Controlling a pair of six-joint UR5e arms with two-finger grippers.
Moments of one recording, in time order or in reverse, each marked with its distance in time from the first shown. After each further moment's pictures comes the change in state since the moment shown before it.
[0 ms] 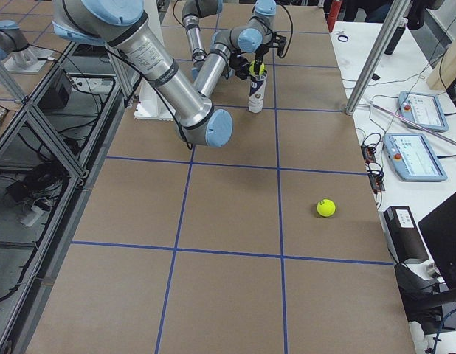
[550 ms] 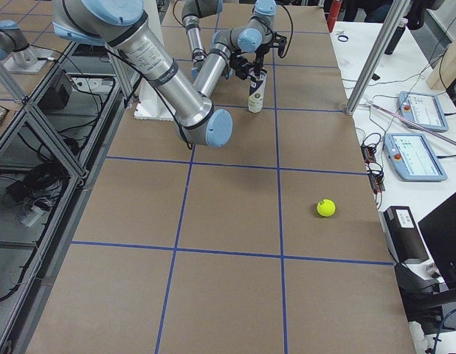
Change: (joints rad) left arm 0.000 0.000 0.000 0.000 0.000 0.000; right arm 0.001 0.000 0.001 0.000 -0.012 -0.003
